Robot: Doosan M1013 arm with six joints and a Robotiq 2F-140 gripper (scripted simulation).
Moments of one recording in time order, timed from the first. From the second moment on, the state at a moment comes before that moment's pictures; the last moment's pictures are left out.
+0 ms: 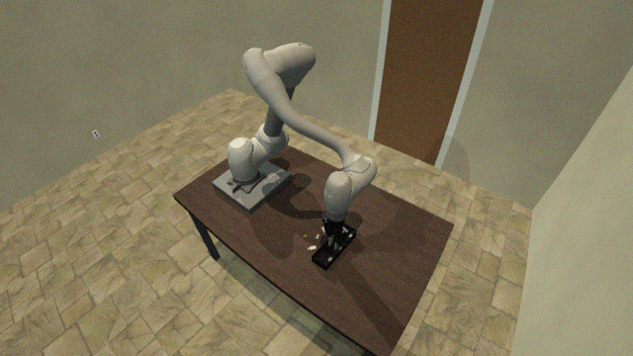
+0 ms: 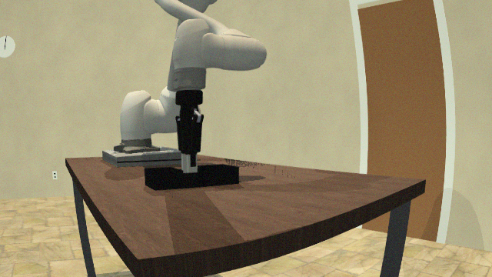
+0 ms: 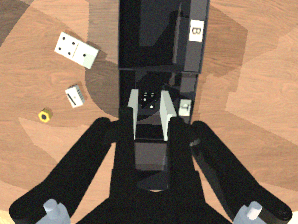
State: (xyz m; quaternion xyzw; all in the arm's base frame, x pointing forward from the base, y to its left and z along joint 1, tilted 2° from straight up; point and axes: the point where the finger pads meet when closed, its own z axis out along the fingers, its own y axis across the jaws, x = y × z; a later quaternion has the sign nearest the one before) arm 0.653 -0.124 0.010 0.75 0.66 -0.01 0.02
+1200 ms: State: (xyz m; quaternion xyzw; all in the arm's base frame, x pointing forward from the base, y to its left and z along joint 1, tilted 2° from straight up) arm 0.653 -0.123 0.034 0.75 0.66 -0.01 0.02
